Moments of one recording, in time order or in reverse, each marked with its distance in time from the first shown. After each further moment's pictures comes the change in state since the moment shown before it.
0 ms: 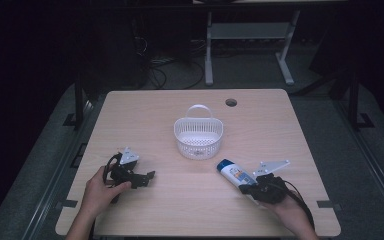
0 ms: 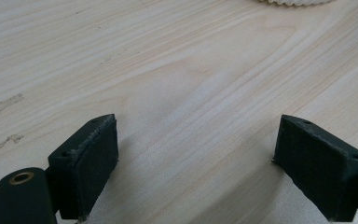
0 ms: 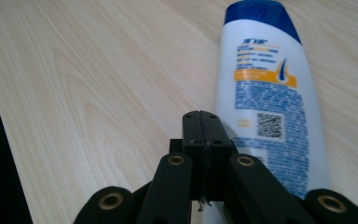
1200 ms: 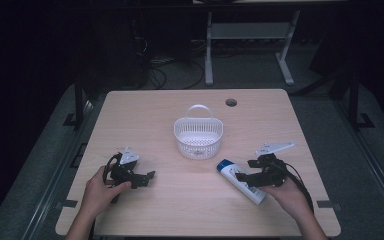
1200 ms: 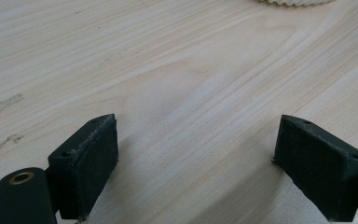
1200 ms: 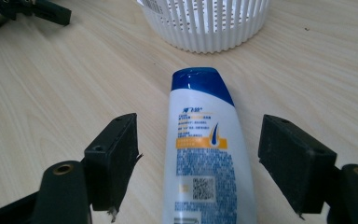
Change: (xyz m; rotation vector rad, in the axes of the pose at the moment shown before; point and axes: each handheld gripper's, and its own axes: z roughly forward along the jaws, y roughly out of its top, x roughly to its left) left arm 0.000 0.000 0.000 0.001 -0.001 0.001; right arm -0.020 0.040 -0.009 -0.048 -0.081 0.084
